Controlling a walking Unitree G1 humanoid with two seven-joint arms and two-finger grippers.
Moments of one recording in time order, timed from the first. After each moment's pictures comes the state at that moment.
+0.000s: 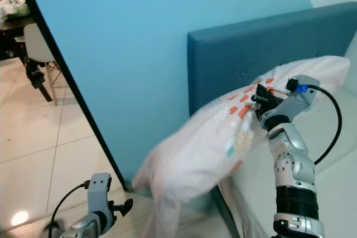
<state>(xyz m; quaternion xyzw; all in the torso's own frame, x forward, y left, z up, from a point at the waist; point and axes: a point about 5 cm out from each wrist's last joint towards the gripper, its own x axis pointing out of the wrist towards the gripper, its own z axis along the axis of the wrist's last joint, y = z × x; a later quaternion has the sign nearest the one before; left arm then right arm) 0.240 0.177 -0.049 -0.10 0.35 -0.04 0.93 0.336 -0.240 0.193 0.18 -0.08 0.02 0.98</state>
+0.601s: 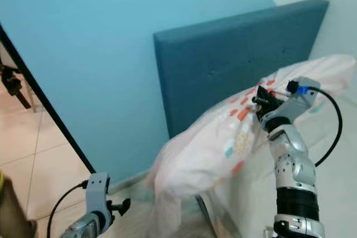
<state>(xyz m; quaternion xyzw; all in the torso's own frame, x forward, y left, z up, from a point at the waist) 0.241 0.182 -0.048 -0.08 0.35 -0.03 0.93 0.335 -0.239 0.190 0.18 -0.08 0.01 0.98</state>
